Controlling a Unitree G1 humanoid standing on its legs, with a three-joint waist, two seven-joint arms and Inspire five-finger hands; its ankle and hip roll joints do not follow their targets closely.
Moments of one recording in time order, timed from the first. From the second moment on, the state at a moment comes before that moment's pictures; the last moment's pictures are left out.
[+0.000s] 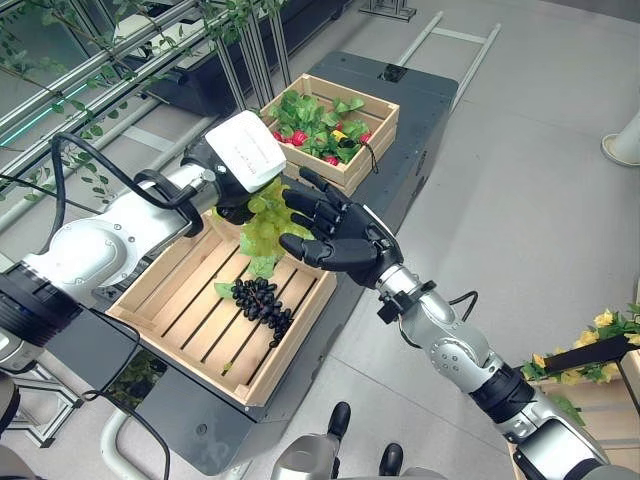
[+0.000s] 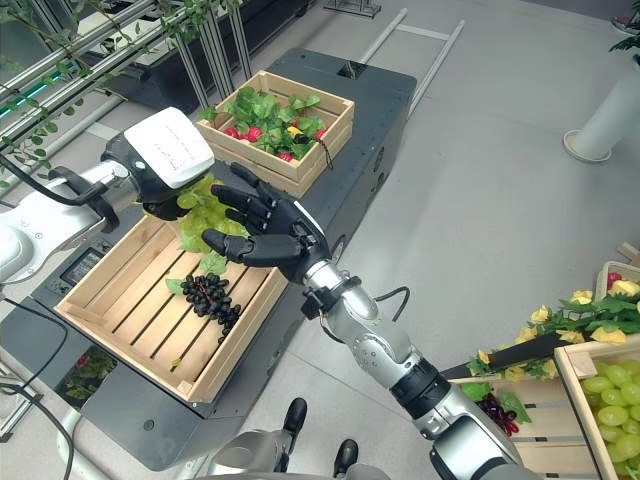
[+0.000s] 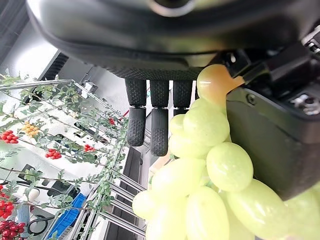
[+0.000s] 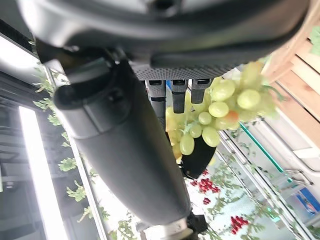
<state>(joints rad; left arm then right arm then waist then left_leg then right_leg) -0.96 1.27 -0.83 -0.03 1.02 -0.01 -0.10 -0.48 -0.34 0.60 -0.02 0.98 -0.13 -0.03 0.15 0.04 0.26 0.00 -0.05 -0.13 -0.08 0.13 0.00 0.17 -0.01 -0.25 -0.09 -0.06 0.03</state>
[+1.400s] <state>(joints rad) -0.96 1.22 -0.82 -0.12 0.94 -0.01 -0.08 -0.47 -0.42 0.53 -0.03 0.76 -0.08 -0.18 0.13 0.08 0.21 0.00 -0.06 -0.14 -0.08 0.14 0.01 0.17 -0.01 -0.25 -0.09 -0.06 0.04</state>
